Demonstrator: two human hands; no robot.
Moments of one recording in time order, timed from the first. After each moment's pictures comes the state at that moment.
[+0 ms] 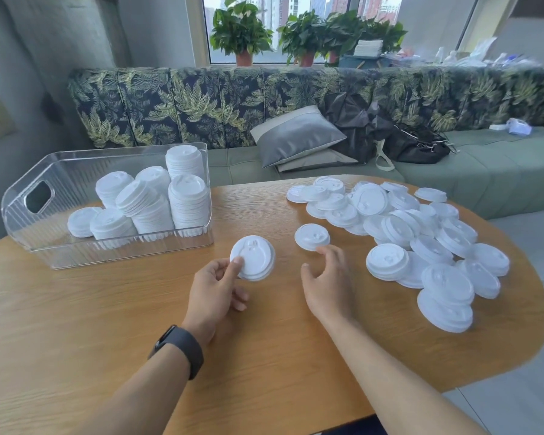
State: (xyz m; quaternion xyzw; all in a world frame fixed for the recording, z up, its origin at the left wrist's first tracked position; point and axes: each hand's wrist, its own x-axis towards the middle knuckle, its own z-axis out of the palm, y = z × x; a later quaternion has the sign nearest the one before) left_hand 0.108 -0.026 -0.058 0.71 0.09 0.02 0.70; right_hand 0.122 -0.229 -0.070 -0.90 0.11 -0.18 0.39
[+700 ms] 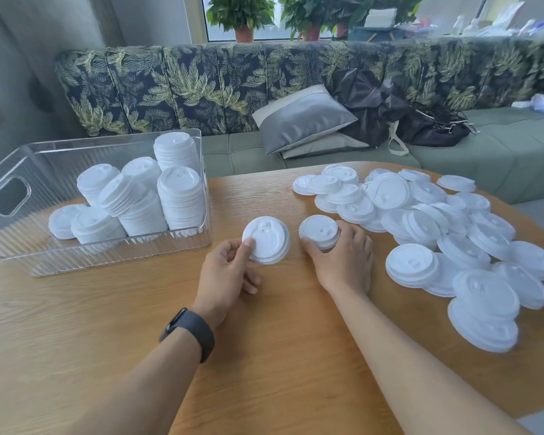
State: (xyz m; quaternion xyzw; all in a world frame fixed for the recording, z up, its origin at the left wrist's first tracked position) left_hand 0.161 -0.039 -0.061 0.72 0.06 0.03 0.69; right_hand 0.190 -0.238 -0.077 -0.92 0.17 -0.19 0.31
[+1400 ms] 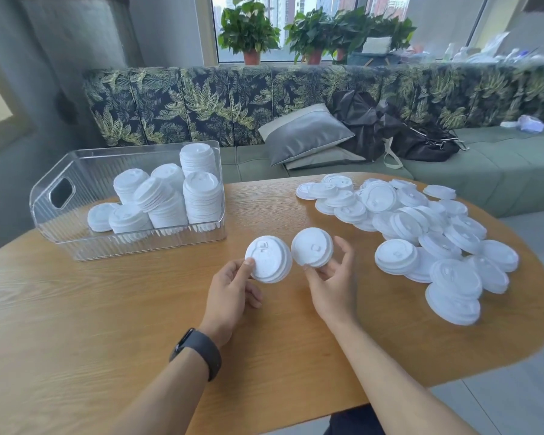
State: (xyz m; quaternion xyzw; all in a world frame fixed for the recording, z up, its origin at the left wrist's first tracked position) left_hand 0.086 -0.028 -0.060 0.69 0.07 0.02 0.72; right_hand 0.093 -0.211 -0.065 -0.74 0.09 -0.16 0.64
